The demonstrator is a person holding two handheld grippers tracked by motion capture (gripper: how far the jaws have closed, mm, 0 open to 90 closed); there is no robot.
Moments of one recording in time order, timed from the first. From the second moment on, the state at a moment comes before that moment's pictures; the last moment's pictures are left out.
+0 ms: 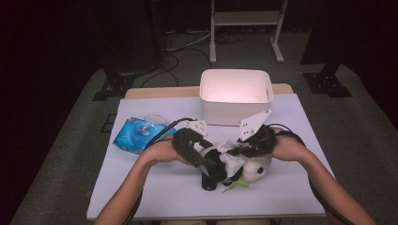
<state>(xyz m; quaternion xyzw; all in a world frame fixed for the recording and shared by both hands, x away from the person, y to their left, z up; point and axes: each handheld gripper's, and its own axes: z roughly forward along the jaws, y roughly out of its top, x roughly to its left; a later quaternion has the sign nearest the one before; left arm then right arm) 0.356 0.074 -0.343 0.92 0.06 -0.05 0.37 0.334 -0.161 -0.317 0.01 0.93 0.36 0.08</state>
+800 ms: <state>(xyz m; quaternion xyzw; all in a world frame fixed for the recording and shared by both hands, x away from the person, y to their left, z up) 0.356 0.072 -0.342 0.93 0.06 -0.05 0.36 0.331 -0.255 -0.329 0.11 0.93 0.35 0.10</state>
